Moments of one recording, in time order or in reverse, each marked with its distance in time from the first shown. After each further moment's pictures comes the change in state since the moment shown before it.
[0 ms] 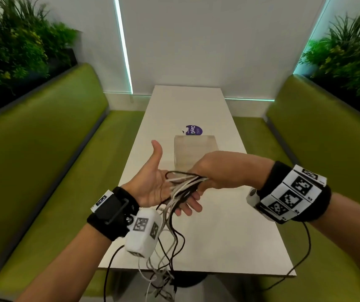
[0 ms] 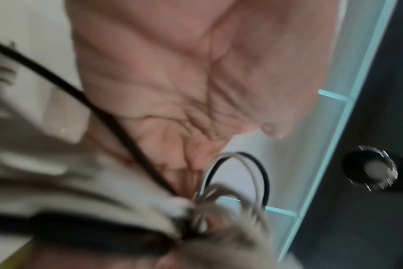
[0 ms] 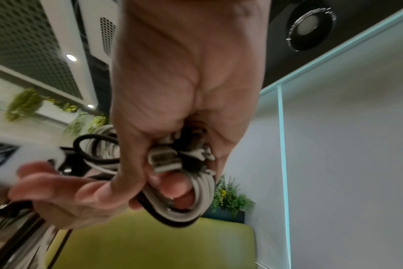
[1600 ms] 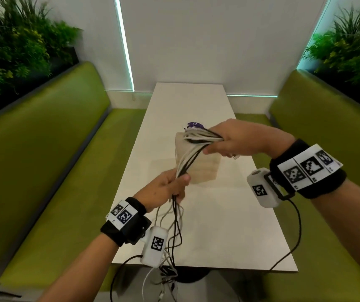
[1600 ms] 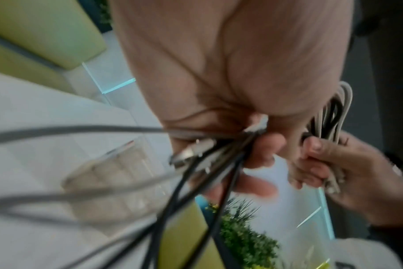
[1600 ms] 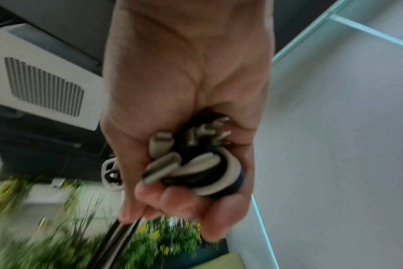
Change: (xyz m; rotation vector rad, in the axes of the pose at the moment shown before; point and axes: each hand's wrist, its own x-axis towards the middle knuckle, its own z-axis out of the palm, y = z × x) left_hand 0.015 -0.039 0.000 0.589 0.436 0.373; right_hand -0.018 0.028 -0.038 0.281 0.222 0.226
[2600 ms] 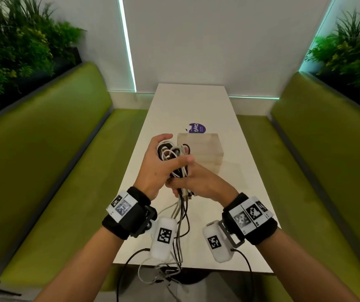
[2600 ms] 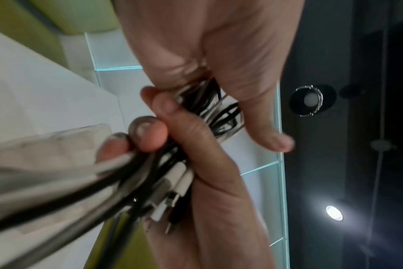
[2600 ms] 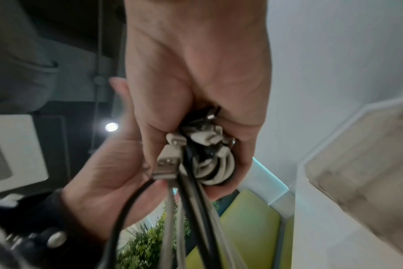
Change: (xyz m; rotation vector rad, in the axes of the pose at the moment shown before) left_hand 0.013 0.030 -0.007 -0.326 0.490 0.106; right_hand 0.026 -0.031 0.117 0.806 0.066 0.026
